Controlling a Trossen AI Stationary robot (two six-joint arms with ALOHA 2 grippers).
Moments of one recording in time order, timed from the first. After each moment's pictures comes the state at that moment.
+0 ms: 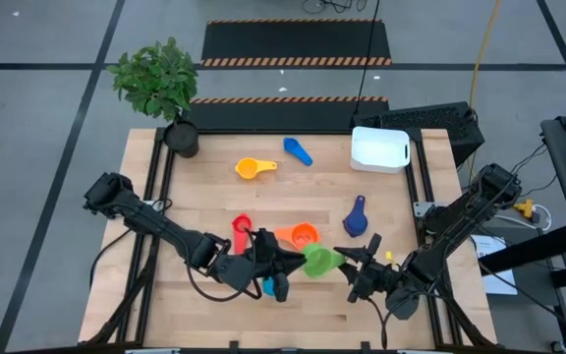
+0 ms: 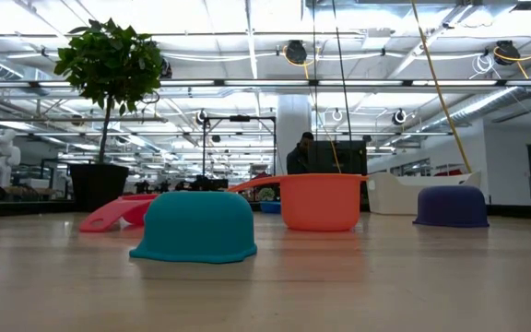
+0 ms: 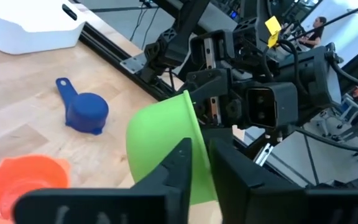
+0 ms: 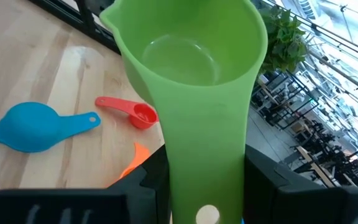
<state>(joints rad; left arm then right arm) -0.50 1.72 1.36 0.01 -0.64 -0.80 0.83 1.44 0.75 0.20 1.25 -0.20</state>
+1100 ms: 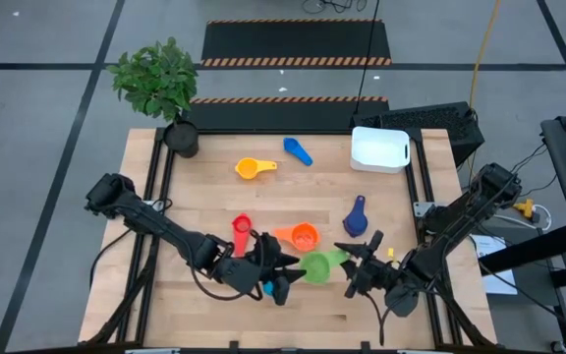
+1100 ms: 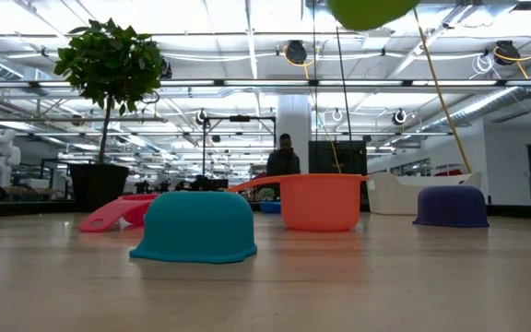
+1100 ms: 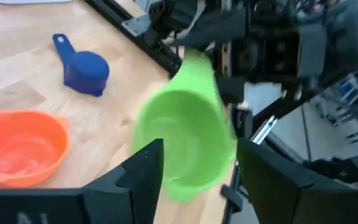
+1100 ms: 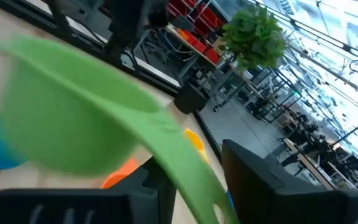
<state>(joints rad) -0.50 1.72 1.36 -0.08 -0.55 -0.92 0.82 1.43 0.75 0.23 1.31 -0.20</state>
